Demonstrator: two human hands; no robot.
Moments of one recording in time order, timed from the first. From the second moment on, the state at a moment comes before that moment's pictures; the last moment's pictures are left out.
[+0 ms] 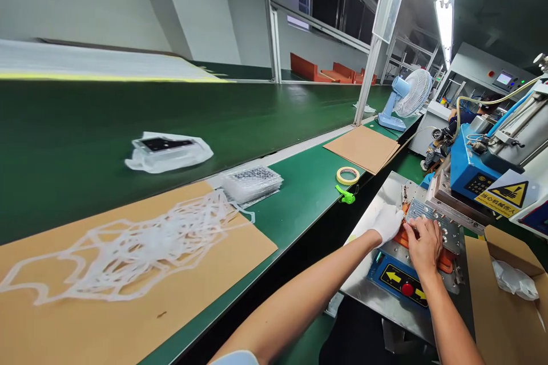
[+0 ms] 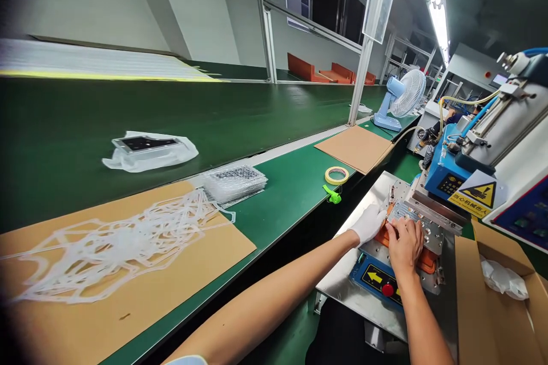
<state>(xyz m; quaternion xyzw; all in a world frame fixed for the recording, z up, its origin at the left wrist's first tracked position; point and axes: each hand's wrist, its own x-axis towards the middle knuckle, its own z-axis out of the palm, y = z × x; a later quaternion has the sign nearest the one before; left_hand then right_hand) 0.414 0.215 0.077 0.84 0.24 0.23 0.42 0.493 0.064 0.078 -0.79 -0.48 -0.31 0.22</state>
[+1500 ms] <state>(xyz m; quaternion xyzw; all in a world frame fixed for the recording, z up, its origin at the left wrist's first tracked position) 0.458 0.262 0.060 0.87 0.18 0.28 0.36 0.489 0.067 0.072 -0.78 -0.48 -0.31 0.25</state>
